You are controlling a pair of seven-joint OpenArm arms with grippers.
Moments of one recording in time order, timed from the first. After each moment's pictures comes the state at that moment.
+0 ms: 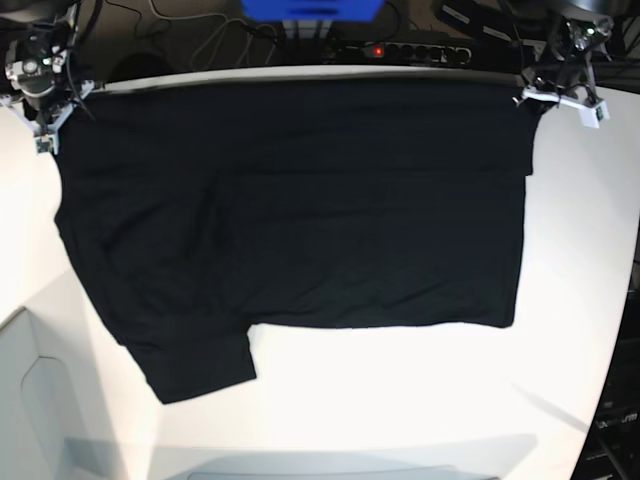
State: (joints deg) left arm 37.8 -9.9 -40.7 108.0 -42.1 -3.9 50.3; right arm -34.4 15.3 29.1 105.1 0.3 17.7 -48.7
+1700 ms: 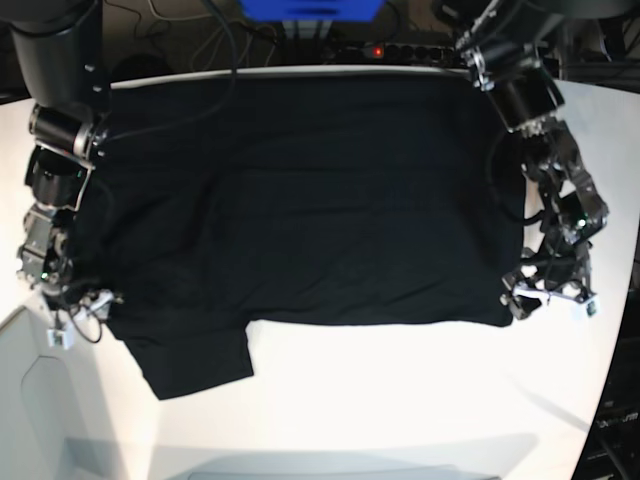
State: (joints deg) left arm -12.1 -11.6 -27.6 86.1 -21.3 -4.2 49.4; right arm 32.0 20.3 19.4 33.5 -1.0 25.3 -21.5
